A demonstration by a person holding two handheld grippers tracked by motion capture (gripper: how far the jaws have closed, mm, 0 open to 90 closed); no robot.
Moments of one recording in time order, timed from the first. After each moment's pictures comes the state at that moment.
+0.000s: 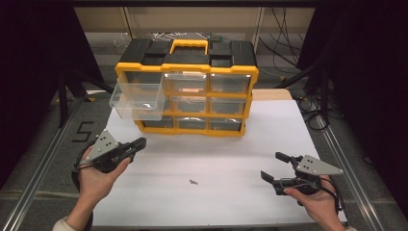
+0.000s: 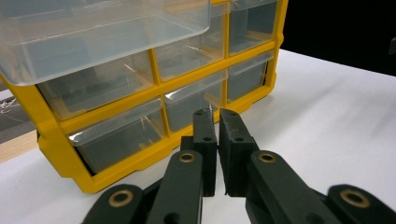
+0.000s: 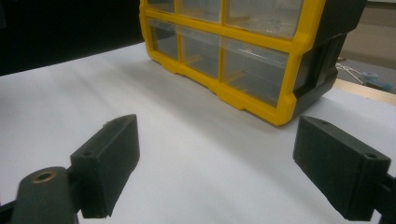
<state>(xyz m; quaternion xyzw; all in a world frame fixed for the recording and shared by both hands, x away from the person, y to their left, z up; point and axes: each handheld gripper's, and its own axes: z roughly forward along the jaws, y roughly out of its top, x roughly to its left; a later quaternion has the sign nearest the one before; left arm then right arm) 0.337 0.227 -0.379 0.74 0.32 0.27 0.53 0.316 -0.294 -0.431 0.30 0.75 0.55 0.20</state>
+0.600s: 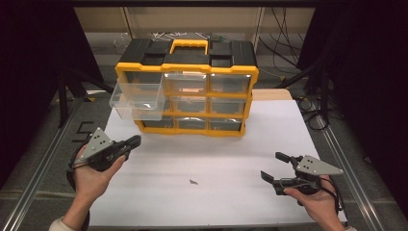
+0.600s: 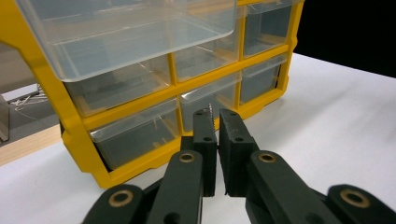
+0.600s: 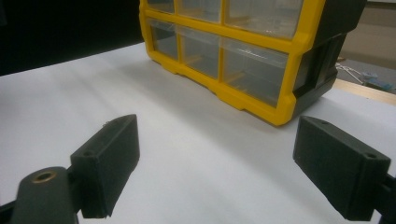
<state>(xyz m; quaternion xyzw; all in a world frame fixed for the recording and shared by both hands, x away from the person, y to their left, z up) 0.339 0.238 -0.377 0.73 0.33 0.28 0.53 0.316 -0.294 -0.431 0.30 0.75 0.55 0.20</state>
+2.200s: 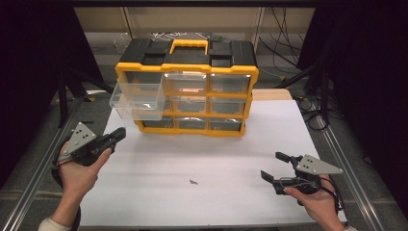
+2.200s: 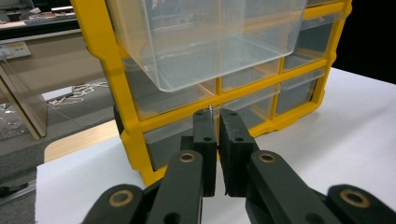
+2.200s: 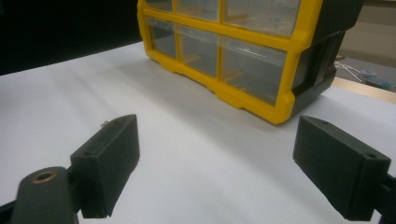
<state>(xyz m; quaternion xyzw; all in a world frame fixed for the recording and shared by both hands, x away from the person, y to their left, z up) 0.343 0.268 -0.366 0.70 0.36 0.31 0.53 0.317 -0.296 -0.431 0.30 0.76 0.54 0.21</state>
